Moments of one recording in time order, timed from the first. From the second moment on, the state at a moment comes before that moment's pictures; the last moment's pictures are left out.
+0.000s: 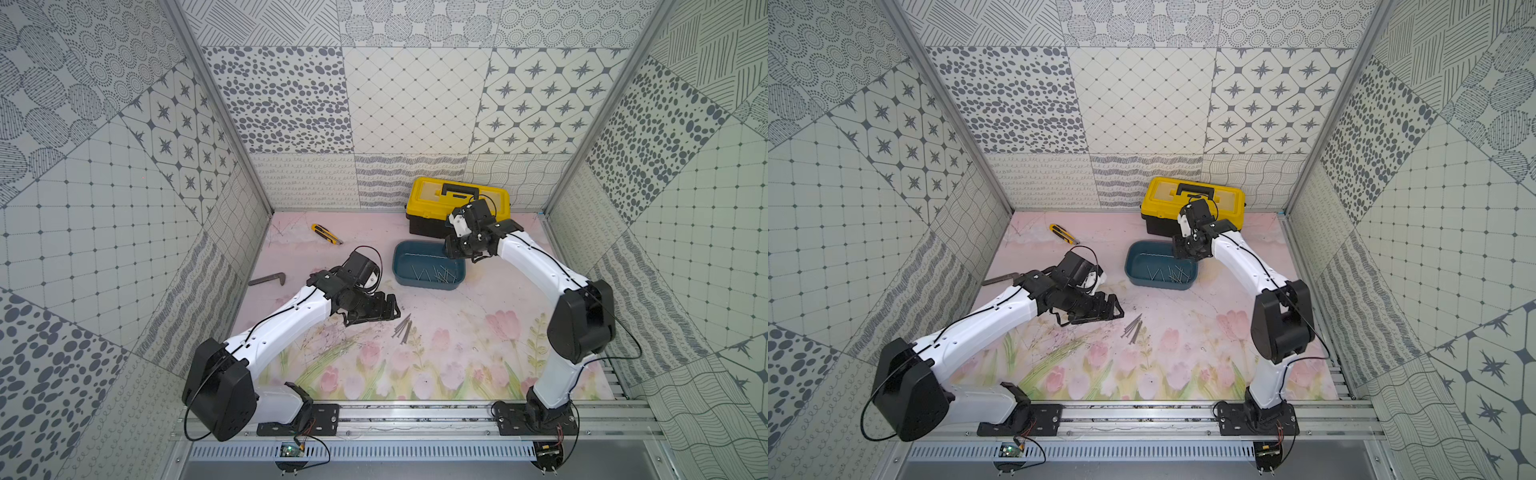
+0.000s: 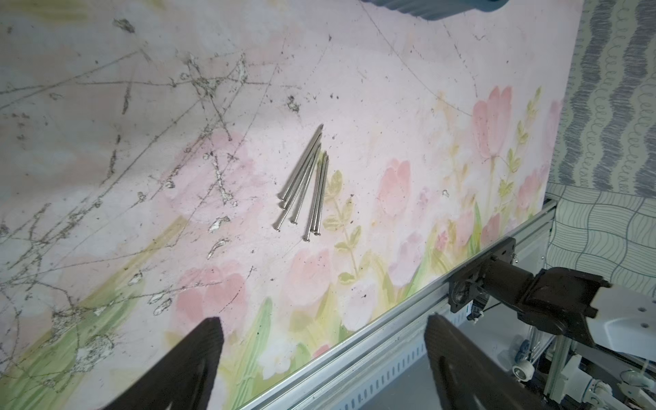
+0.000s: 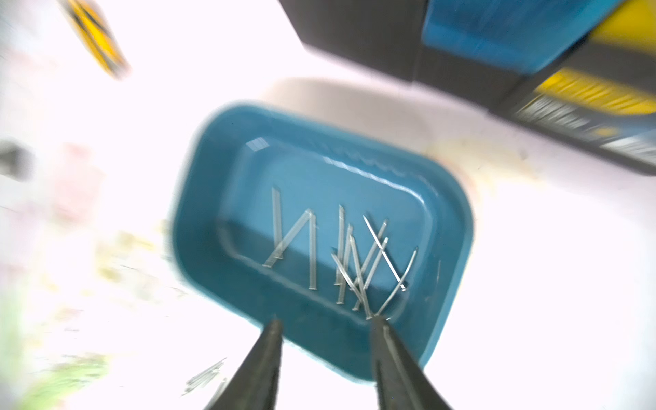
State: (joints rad) left arm -0.55 1.38 1.08 -0.85 0.35 -0.53; right arm 0.38 1.71 1.58 -0.76 -0.15 0.23
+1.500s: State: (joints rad) left arm -0.70 1.95 1.36 -0.92 0.03 -0.34; right arm 0.22 1.13 1.12 -0.58 -0.65 0.65
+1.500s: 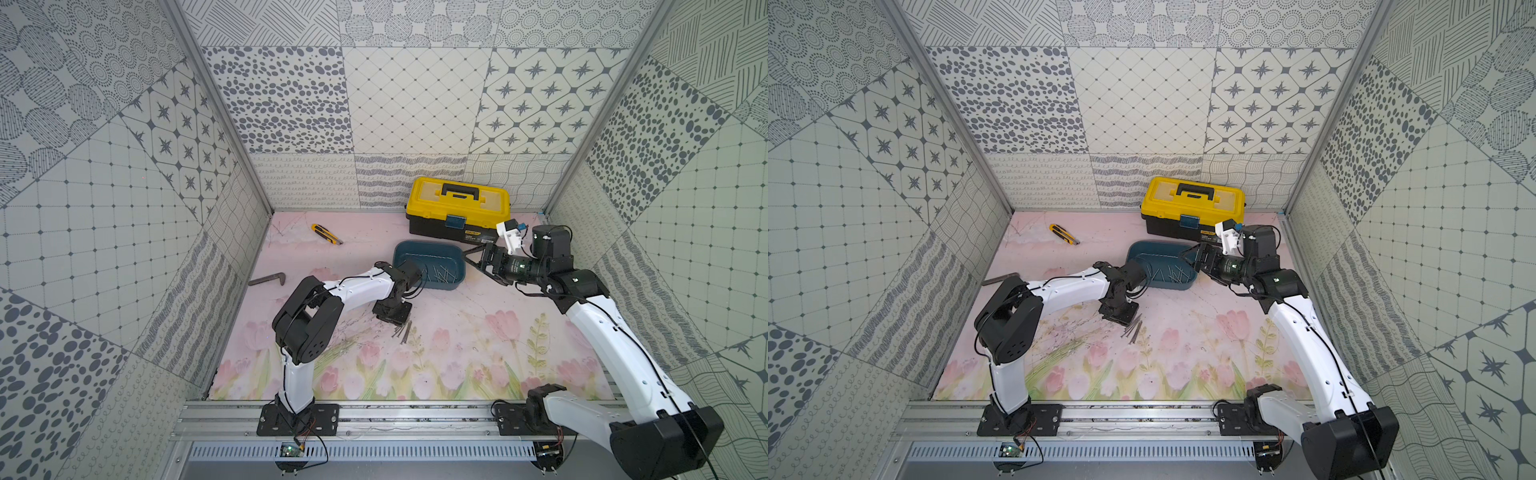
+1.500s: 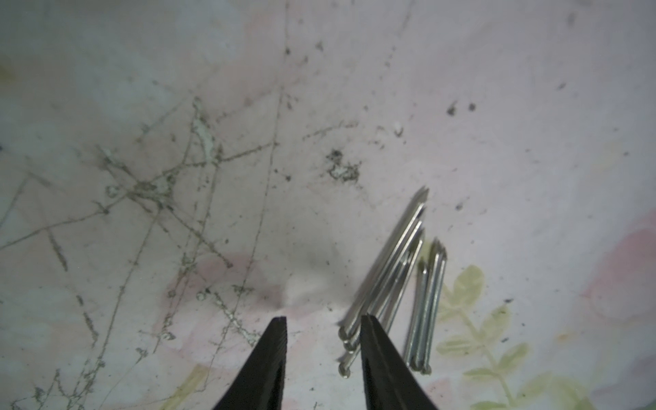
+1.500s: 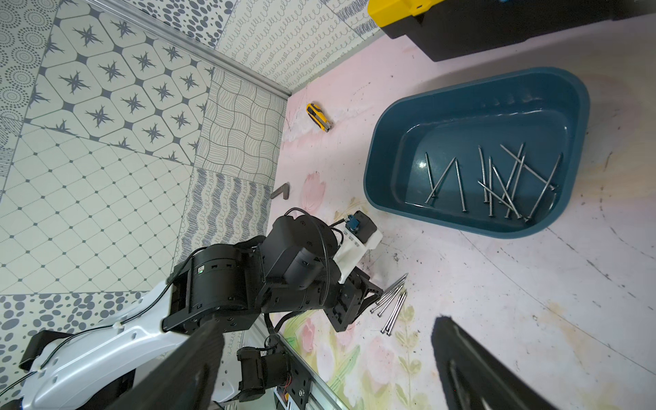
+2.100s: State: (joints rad) left arm -0.72 1.98 1.36 -0.91 0.04 -0.32; right arm 0.22 1.13 1.11 -0.56 -0.67 0.67
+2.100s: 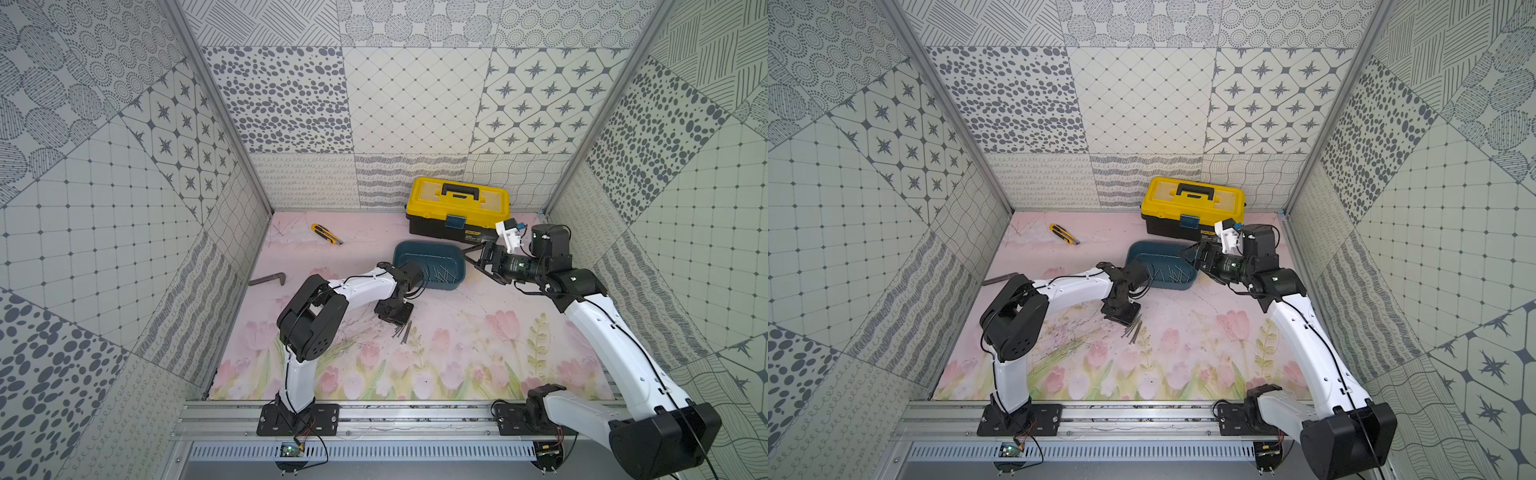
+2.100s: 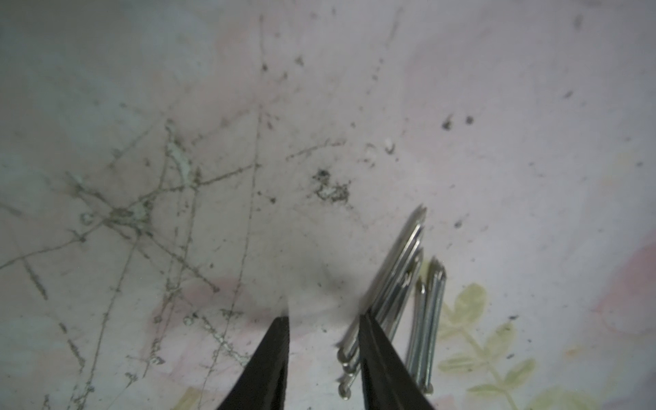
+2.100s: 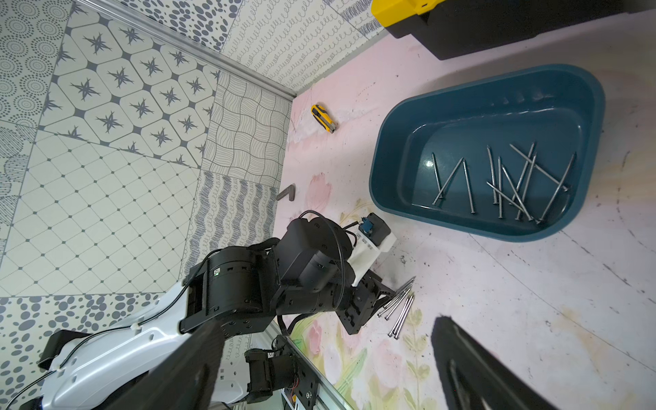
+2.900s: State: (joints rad) left arm -0.76 1.98 1.36 -0.88 0.04 -0.34; right arm 0.22 1.10 1.09 -0.56 -0.69 0.67
